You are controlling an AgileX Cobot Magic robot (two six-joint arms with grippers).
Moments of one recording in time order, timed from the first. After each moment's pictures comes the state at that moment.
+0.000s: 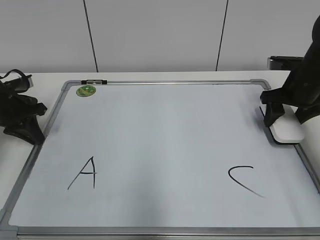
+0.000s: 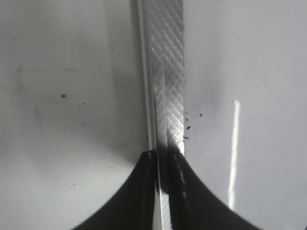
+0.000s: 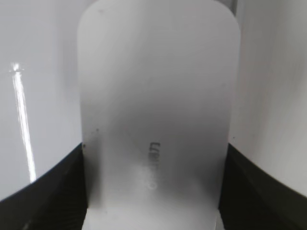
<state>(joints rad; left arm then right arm) 0.08 2.16 -1.45 -0.42 0.96 0.36 -0.02 2.05 -1.51 0.08 0.97 -0.10</state>
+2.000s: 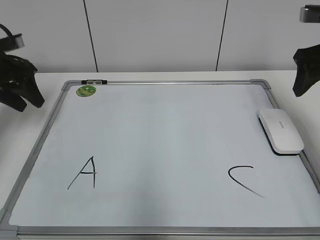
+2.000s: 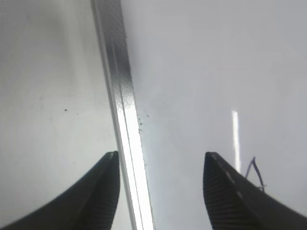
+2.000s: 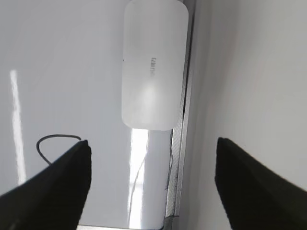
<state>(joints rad) 0.08 2.08 -1.63 -0.41 1.16 0.32 -0.02 1.75 -1.51 0.06 1.21 -0.10</state>
